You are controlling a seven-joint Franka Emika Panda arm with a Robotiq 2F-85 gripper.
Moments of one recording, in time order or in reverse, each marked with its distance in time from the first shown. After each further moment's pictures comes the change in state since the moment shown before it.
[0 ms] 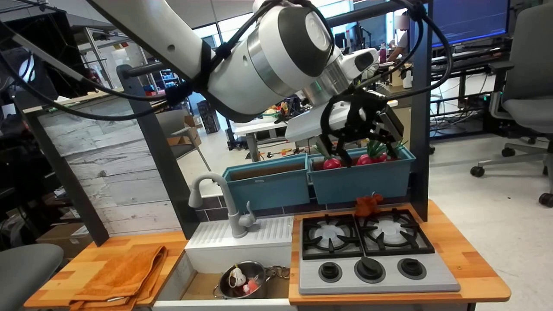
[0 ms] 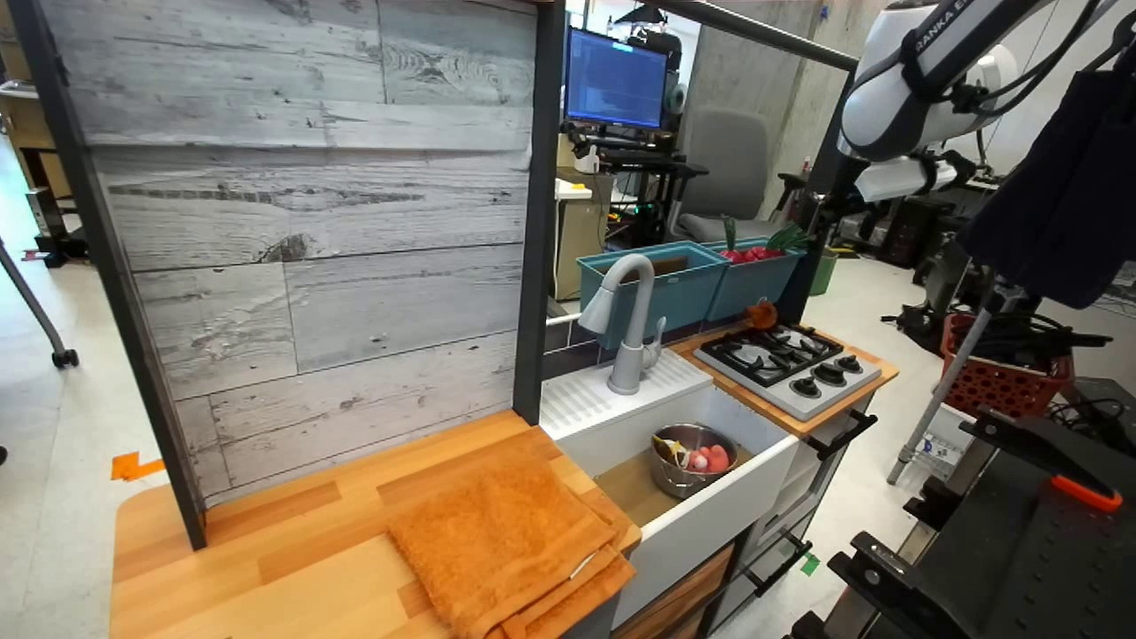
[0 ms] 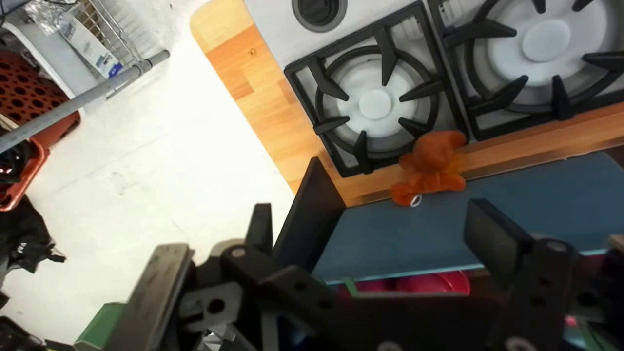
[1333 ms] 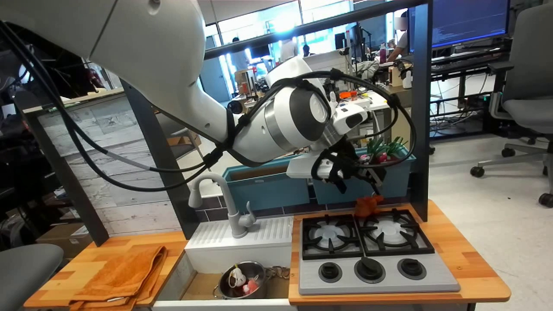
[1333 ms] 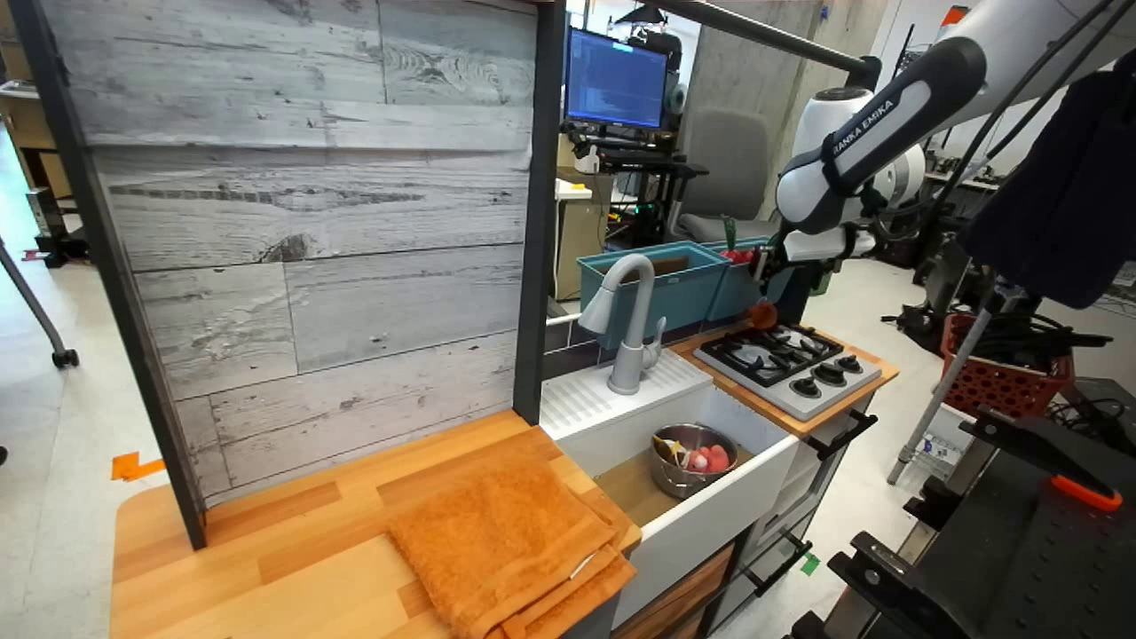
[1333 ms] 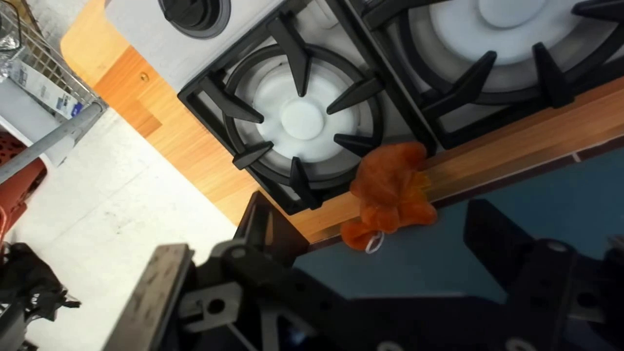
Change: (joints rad) arm -0.004 0.359 0.002 0.404 0.084 -0.068 0.190
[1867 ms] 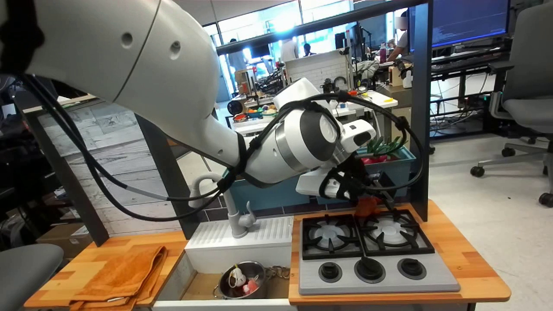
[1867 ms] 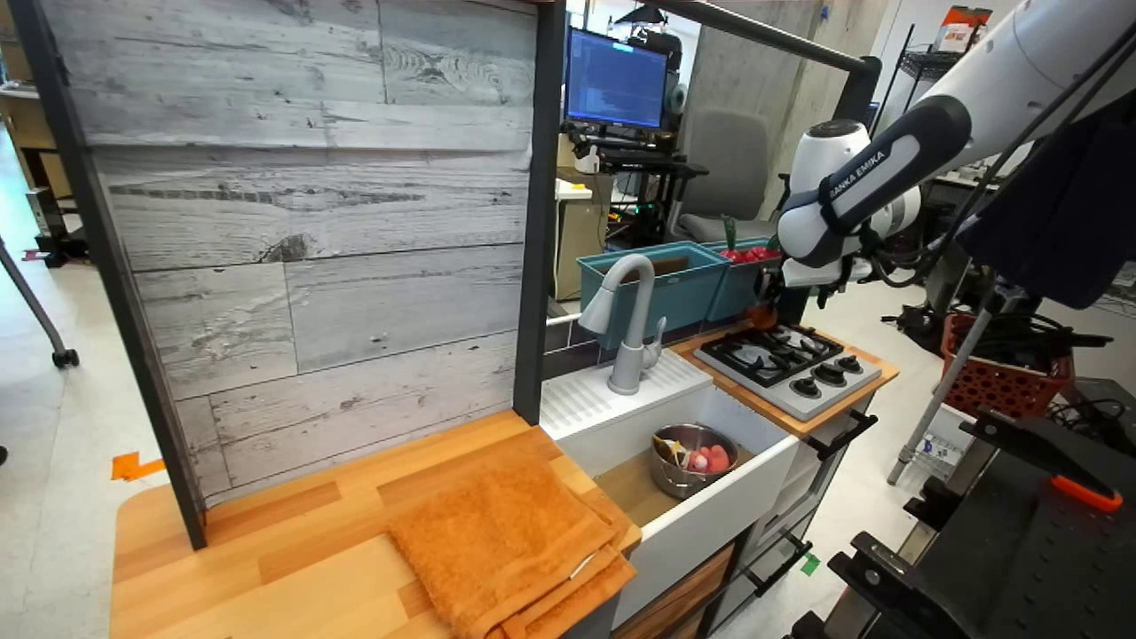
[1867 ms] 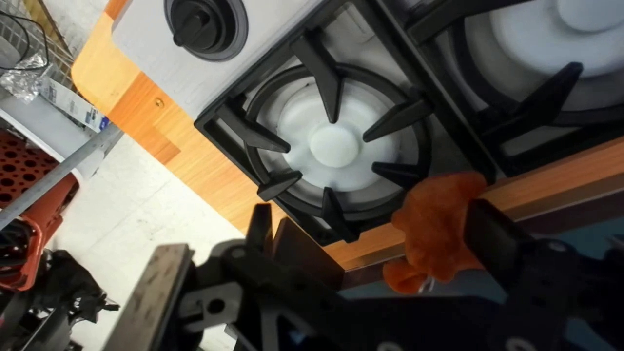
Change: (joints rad) arm -0.003 0.120 -0.059 0.107 0.000 -0.001 0.100
